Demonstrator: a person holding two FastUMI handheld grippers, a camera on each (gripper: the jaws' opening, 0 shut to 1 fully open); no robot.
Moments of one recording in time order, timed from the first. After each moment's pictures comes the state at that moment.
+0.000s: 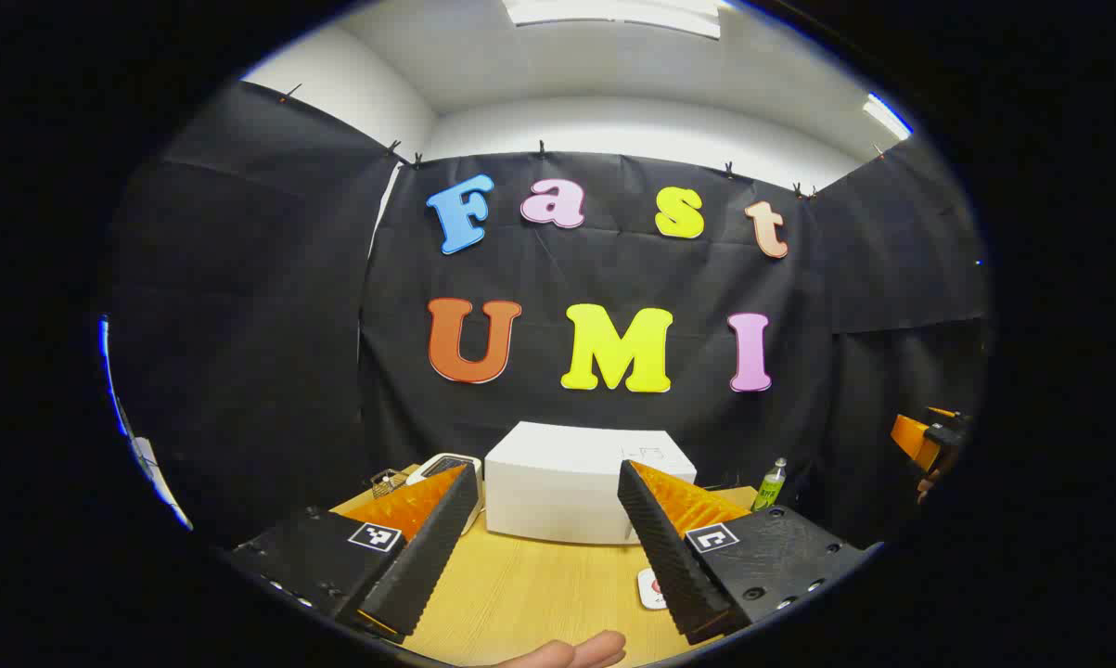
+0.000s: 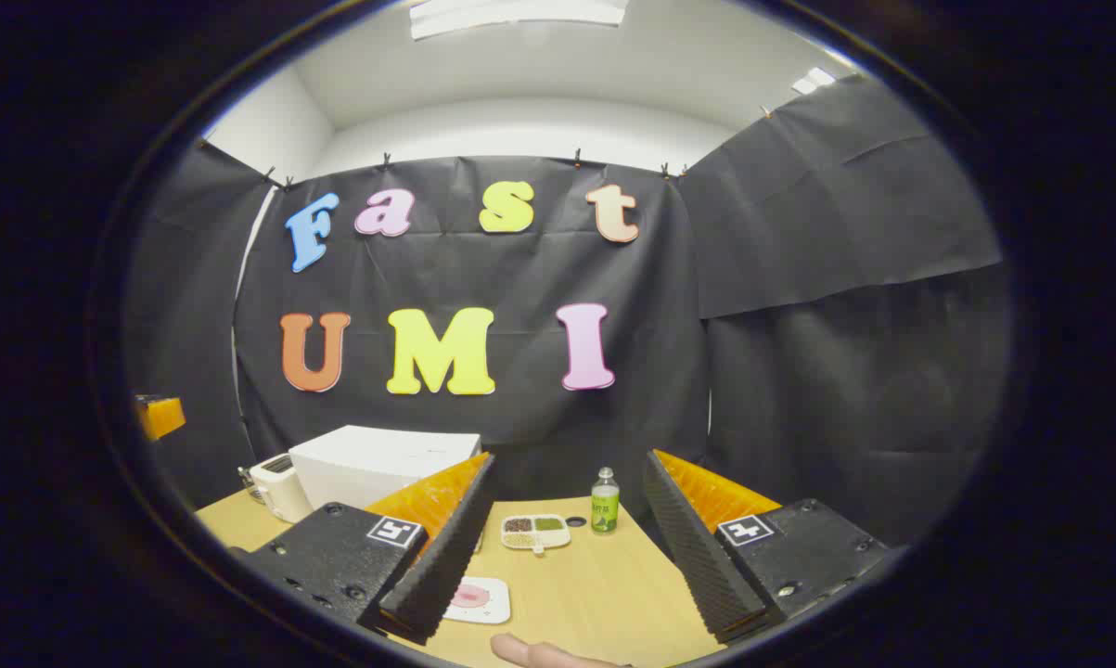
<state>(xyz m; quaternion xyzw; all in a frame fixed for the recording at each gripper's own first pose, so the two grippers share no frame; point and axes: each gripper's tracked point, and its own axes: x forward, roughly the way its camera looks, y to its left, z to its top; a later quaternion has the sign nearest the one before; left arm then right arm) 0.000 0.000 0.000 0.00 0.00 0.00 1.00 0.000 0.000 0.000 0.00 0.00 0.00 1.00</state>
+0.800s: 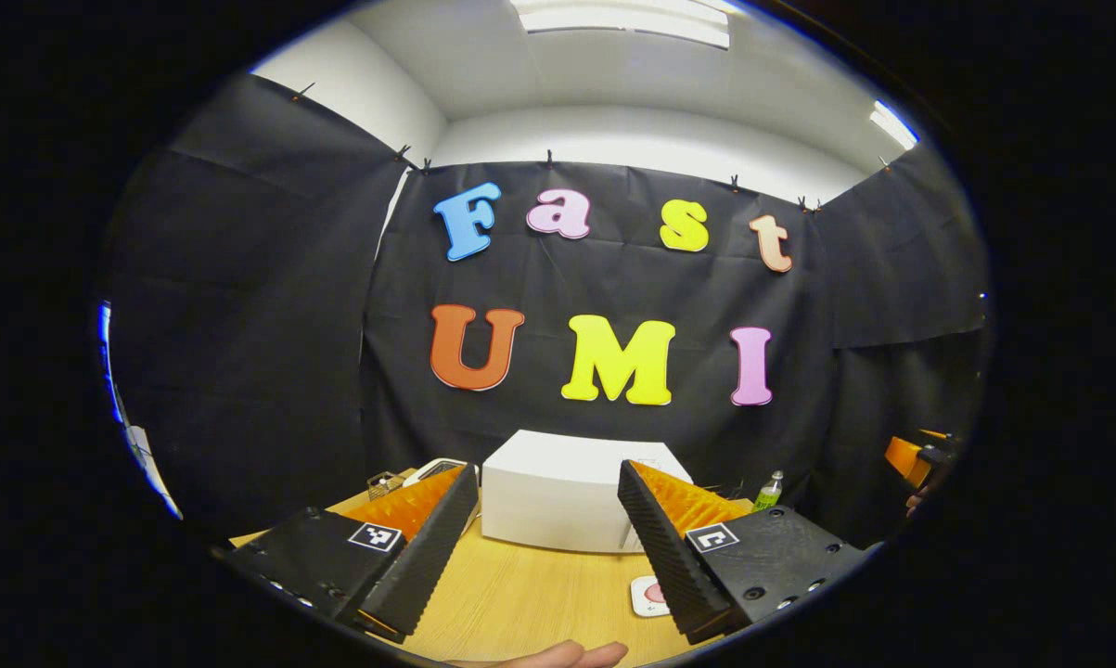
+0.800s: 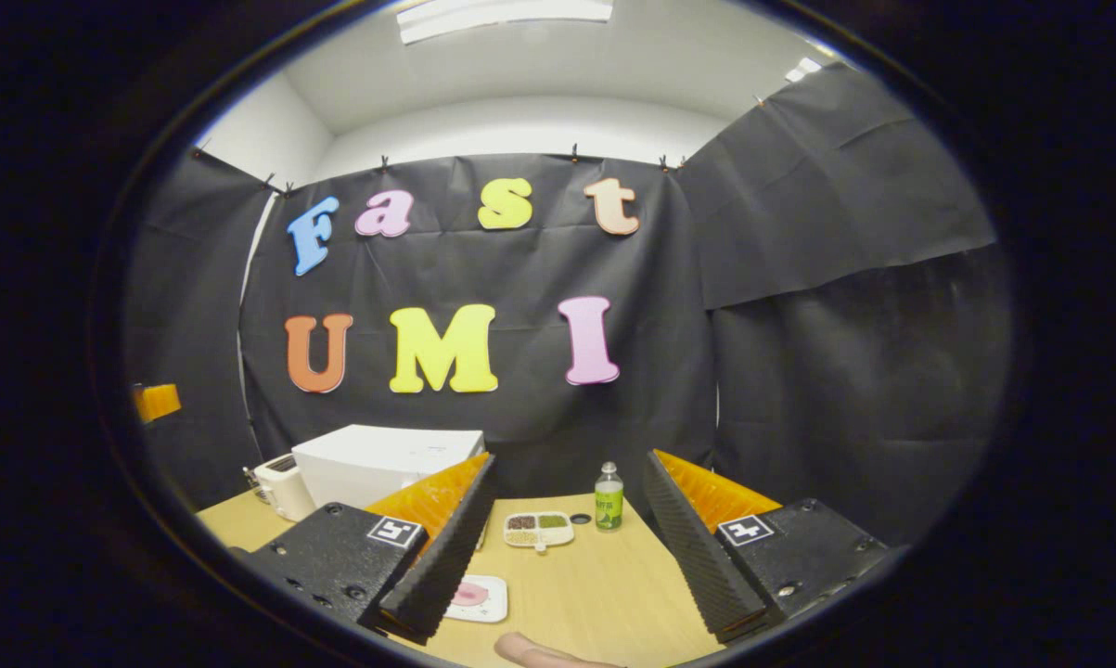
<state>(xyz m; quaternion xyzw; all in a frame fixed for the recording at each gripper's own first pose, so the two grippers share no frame) 0.007 -0.014 0.007 -0.02 -0.03 -0.01 1.00 0.016 -0.022 -0.019 0.01 0.00 0.01 1.00</state>
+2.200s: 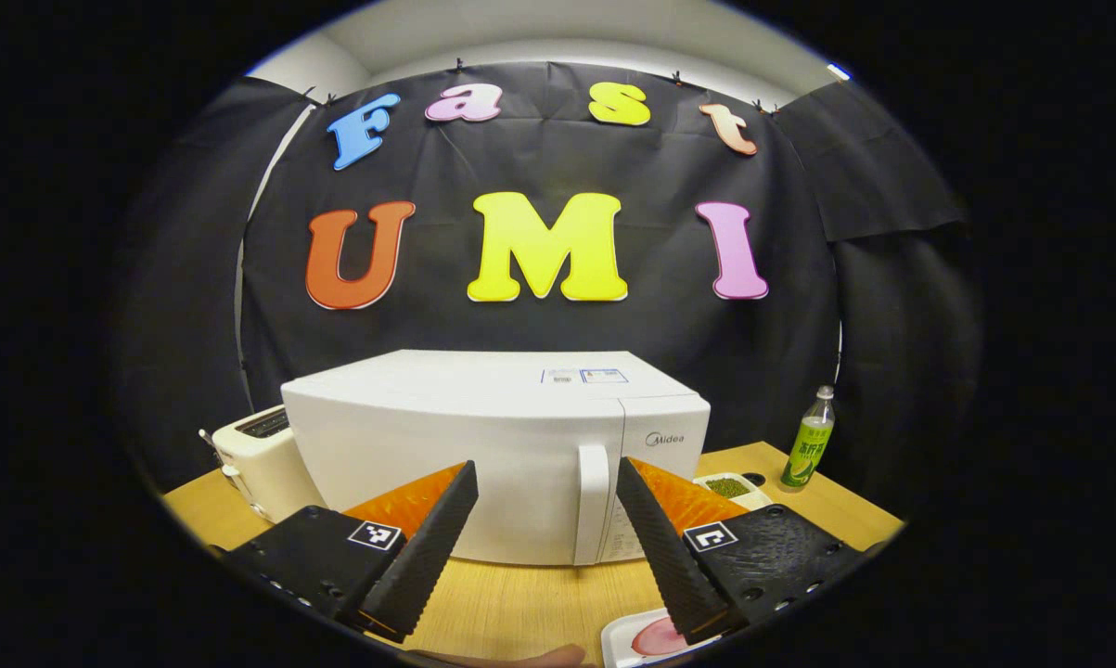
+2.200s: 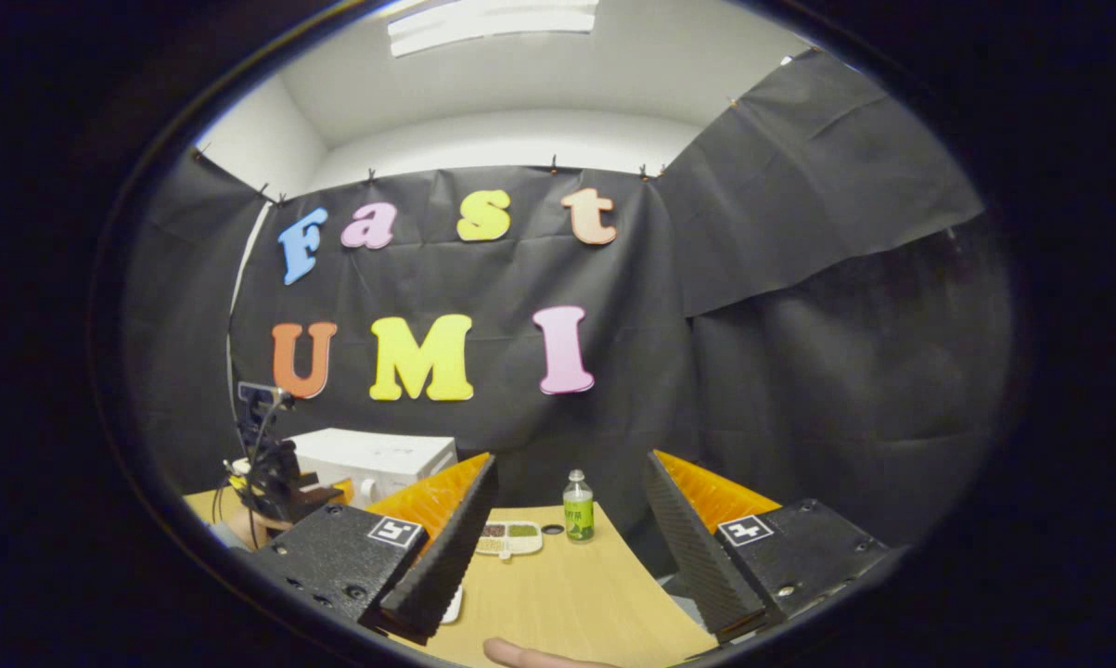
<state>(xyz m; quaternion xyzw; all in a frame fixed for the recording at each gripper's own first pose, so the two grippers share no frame) 0.270 -0.148 -0.229 0.04 0.08 -0.07 0.99 0.032 -0.096 -0.048 0.03 -0.04 -0.01 1.00</state>
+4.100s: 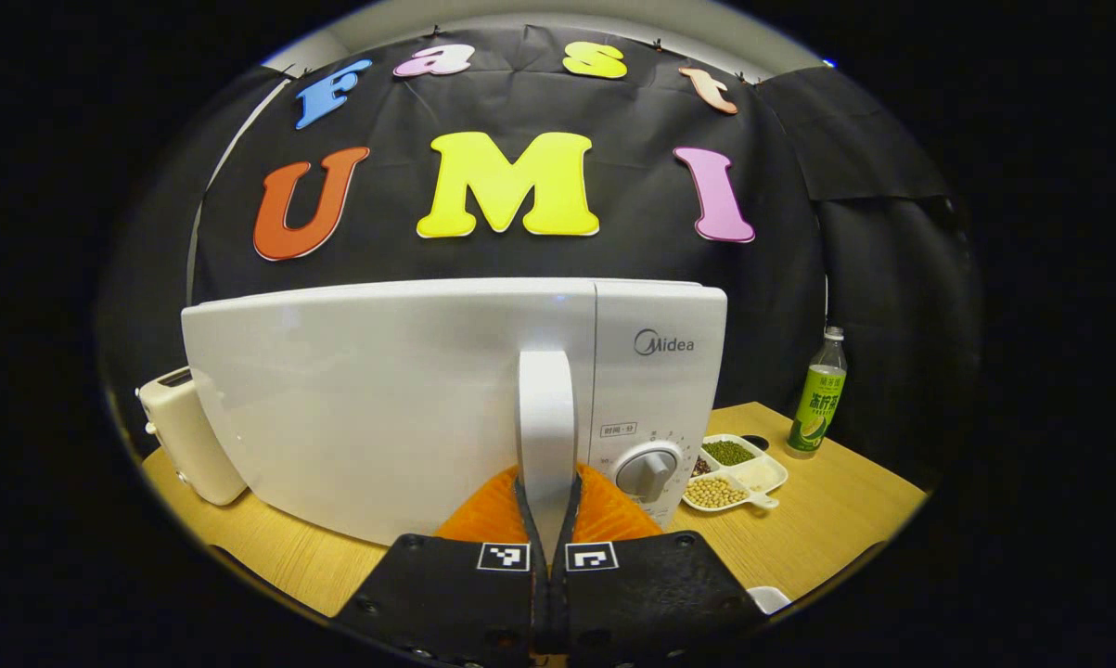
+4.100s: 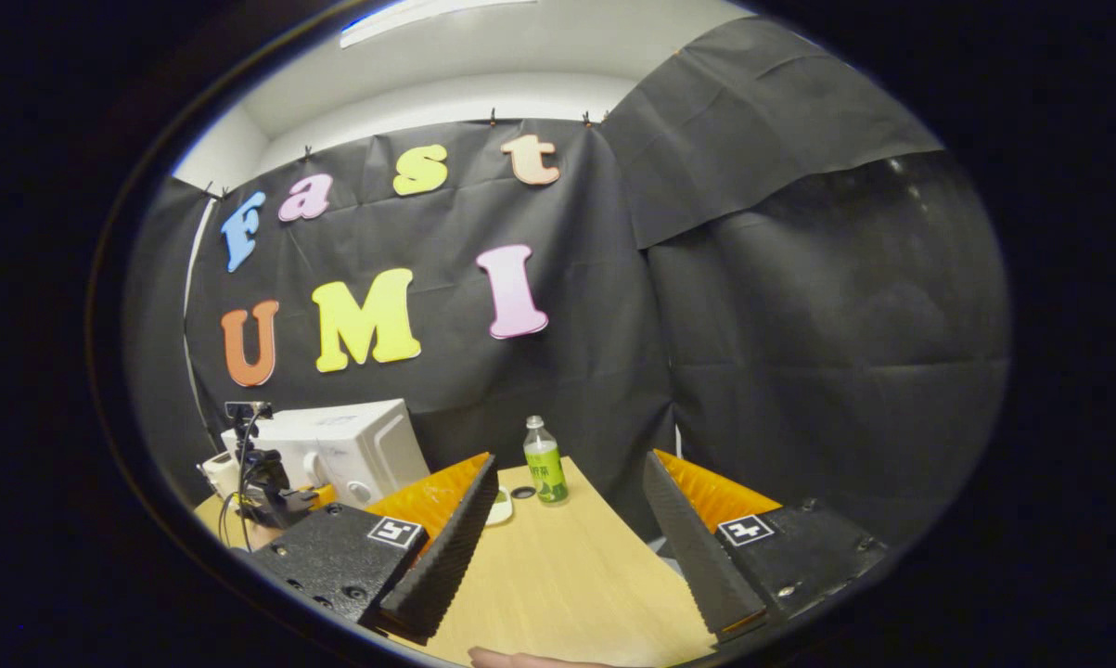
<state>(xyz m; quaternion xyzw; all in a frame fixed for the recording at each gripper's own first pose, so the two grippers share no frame) 0.305 -0.179 -0.301 0.02 0.12 -0.12 0.99 0.082 -0.124 -0.140 0.07 0.04 -0.06 0.99</state>
